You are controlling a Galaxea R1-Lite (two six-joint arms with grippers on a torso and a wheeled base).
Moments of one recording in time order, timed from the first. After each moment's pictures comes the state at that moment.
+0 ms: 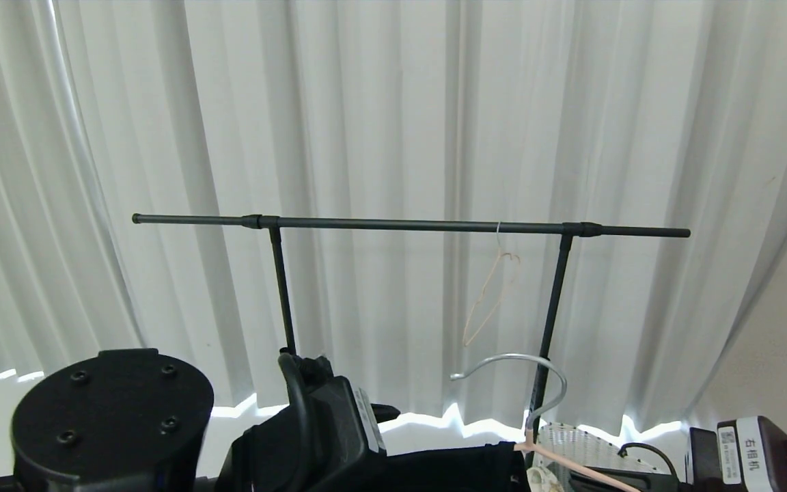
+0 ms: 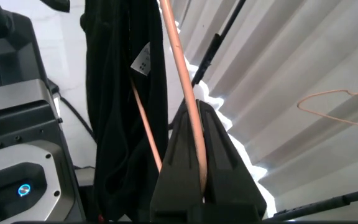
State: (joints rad) left arm -0.96 1.40 -0.54 -0.39 -0.14 0.24; right arm 0.91 1.28 -0.17 -0.84 0.21 -0.18
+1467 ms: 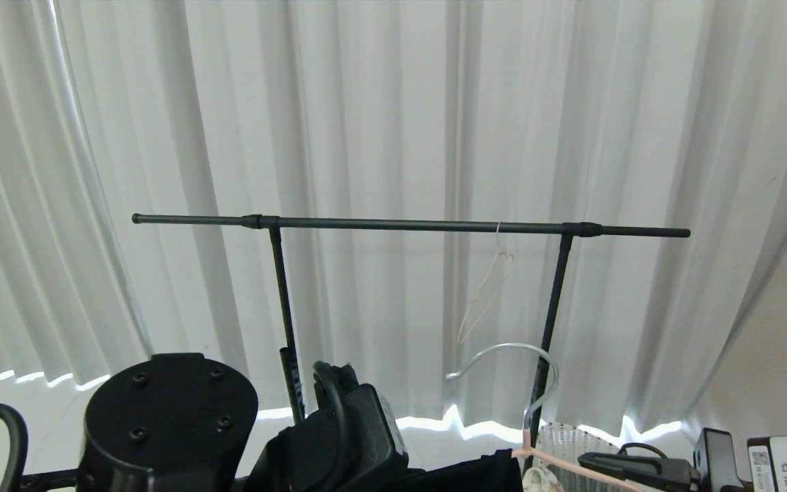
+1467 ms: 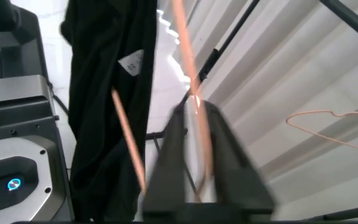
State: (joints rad) left arm -0.96 1.45 -0.55 -0.39 -0.15 0.23; right arm 0.92 1.24 -0.17 -0.84 0.24 -0.27
